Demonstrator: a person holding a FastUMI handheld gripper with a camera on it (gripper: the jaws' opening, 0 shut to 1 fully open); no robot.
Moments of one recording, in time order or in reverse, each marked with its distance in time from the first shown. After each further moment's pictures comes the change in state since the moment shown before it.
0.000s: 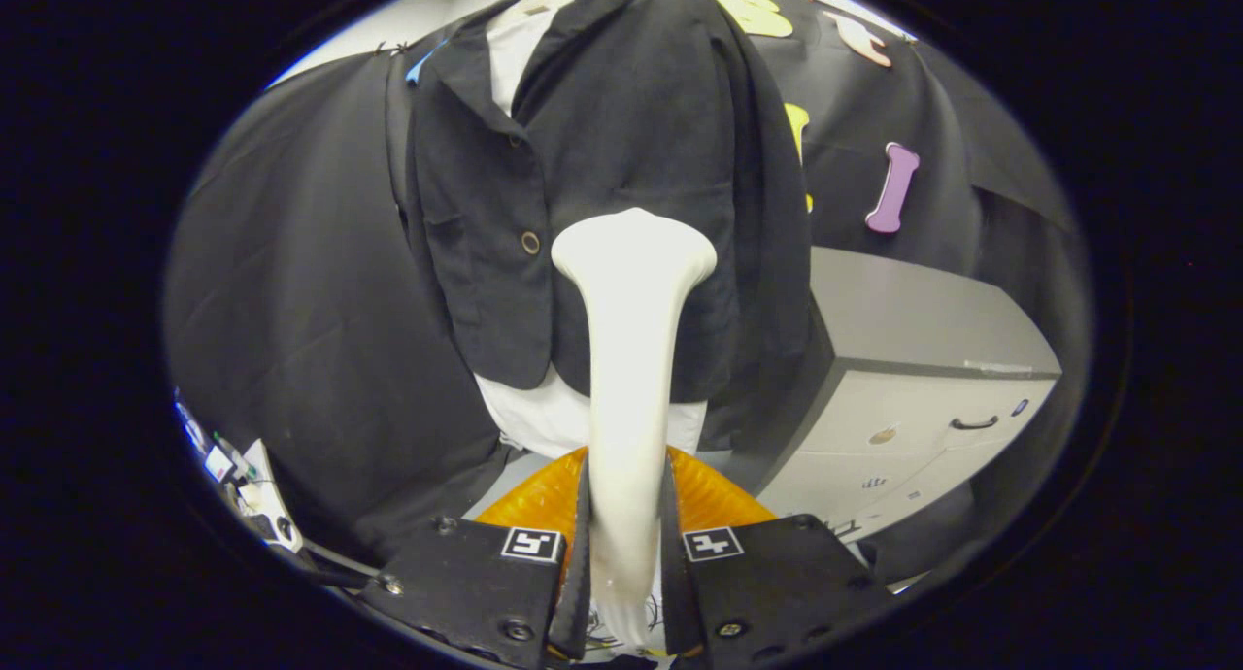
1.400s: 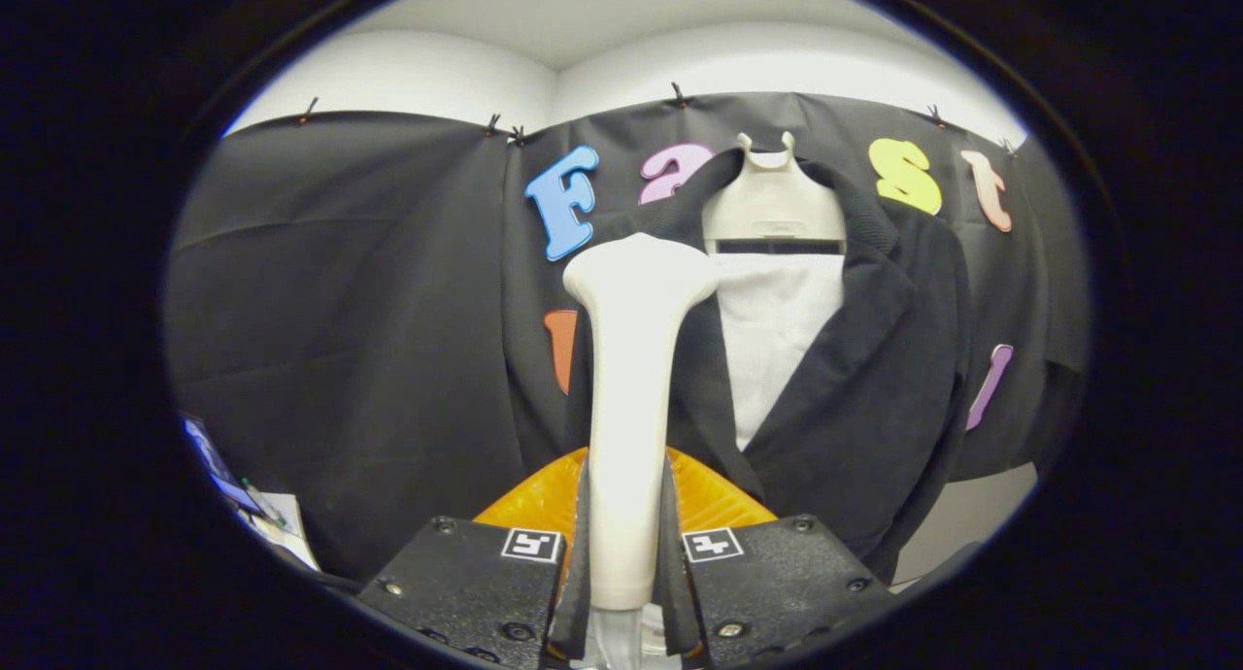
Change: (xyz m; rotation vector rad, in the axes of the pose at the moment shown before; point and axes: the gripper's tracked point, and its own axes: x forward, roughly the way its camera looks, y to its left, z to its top) arm -0.028 0.228 0.256 -0.180 -0.403 0.215
